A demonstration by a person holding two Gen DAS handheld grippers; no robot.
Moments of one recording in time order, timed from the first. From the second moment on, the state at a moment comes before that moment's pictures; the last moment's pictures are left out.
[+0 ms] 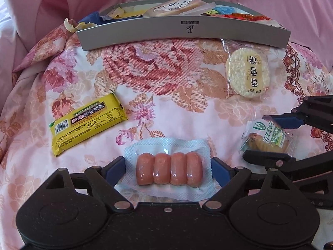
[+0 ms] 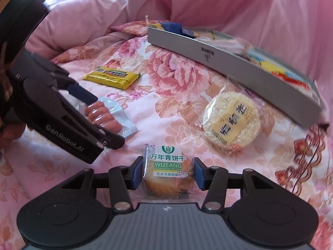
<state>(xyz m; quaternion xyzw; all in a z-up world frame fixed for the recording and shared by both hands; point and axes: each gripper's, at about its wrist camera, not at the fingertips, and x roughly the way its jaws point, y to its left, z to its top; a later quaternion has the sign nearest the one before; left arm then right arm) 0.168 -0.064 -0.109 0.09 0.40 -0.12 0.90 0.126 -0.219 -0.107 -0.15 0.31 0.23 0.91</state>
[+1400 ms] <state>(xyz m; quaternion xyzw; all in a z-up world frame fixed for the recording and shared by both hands) 0.174 -0.054 -0.045 -0.03 0.25 -0.08 0.97 0.102 -0.208 -0.084 -0.28 0.13 0.14 0.94</state>
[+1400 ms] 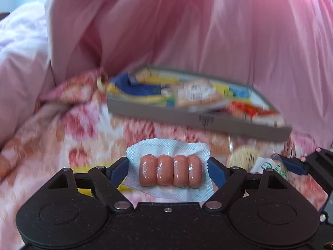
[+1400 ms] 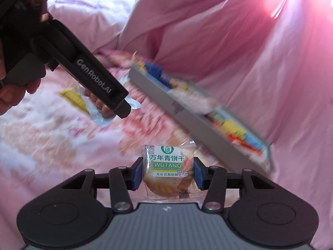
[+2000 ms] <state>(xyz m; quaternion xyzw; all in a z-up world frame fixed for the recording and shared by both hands) 0.277 -0.132 0.028 -0.03 0.18 -0.08 0.98 0.187 -0.266 -0.030 -0.16 0.05 0.04 0.98</state>
